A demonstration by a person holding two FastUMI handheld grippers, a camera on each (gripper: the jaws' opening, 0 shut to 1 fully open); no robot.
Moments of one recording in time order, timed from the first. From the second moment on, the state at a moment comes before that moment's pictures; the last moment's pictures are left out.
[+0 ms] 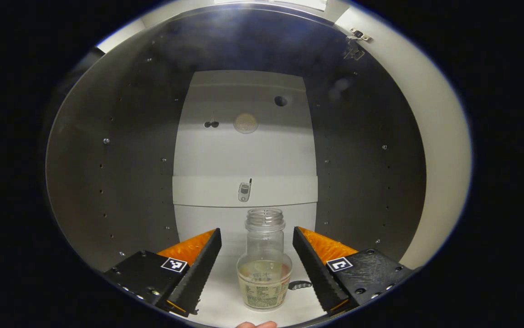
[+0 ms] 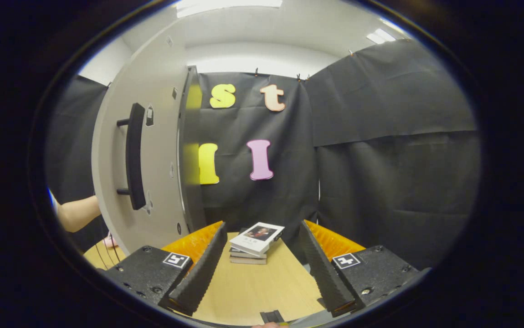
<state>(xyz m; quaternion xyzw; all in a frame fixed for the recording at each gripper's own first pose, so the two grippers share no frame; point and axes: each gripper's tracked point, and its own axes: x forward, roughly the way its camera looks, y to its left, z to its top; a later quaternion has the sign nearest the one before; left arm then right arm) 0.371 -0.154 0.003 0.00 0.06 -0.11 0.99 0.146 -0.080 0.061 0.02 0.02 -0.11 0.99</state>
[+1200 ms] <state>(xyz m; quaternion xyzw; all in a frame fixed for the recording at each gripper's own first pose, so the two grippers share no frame) 0.245 -0.061 0.048 0.01 0.03 -0.09 1.00 0.156 -0.033 0.074 0.02 -0.02 -0.03 1.00</state>
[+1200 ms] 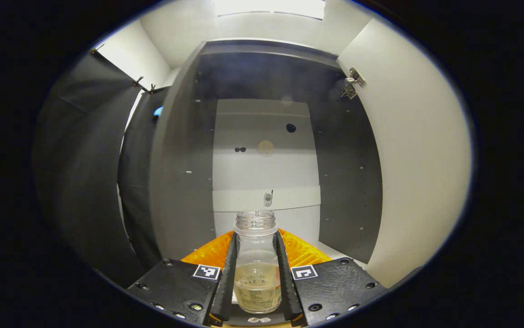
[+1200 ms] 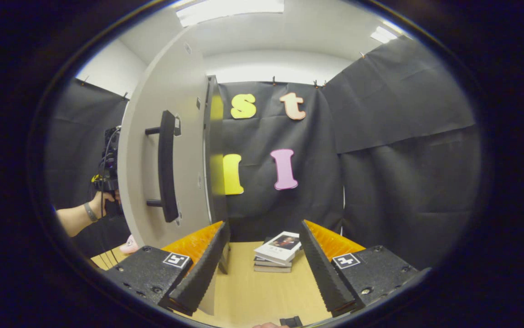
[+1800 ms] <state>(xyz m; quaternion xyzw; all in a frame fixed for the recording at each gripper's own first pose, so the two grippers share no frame) 0.071 0.096 -0.087 0.05 0.06 0.14 0.99 0.148 -0.020 0.091 0.00 -0.04 -0.03 1.00</state>
